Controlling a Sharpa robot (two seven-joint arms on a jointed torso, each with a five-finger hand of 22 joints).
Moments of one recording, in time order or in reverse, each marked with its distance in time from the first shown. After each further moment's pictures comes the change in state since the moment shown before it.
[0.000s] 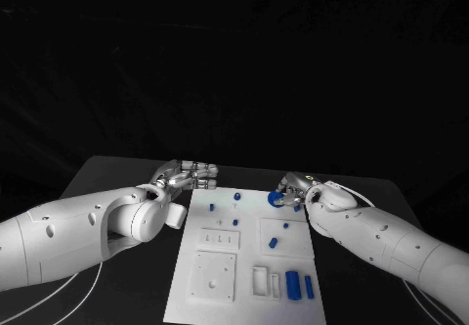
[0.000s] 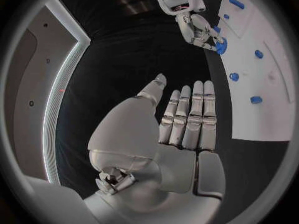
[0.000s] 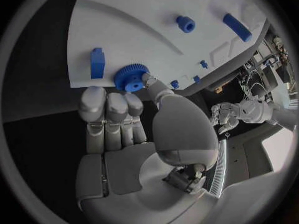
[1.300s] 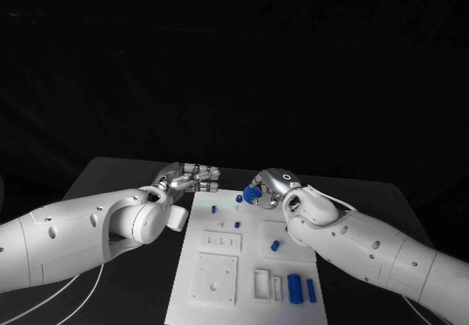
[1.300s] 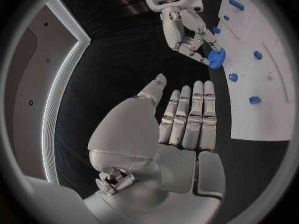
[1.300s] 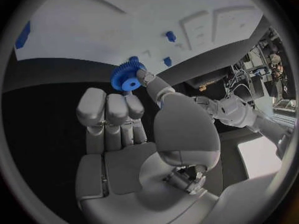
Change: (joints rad) left arm 0.000 -0.005 0.000 0.005 0.000 0.007 -0.008; left_hand 0.000 0.000 0.000 0.000 0.000 0.000 0.000 0.000 0.000 0.000 0.000 0.000 0.000 0.000 0.000 0.000 0.000 0.000 0.000 0.000 0.000 0.000; right arm -0.007 -0.011 -0.031 0.278 -0.137 -0.148 -0.106; right_hand -0.033 0.012 0.112 -0.050 0.081 0.036 -0.015 -0.002 0.004 0.012 -0.016 0.035 0.031 0.010 -0.010 0.017 0.021 0.000 0.000 -0.007 0.072 0.001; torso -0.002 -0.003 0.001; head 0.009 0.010
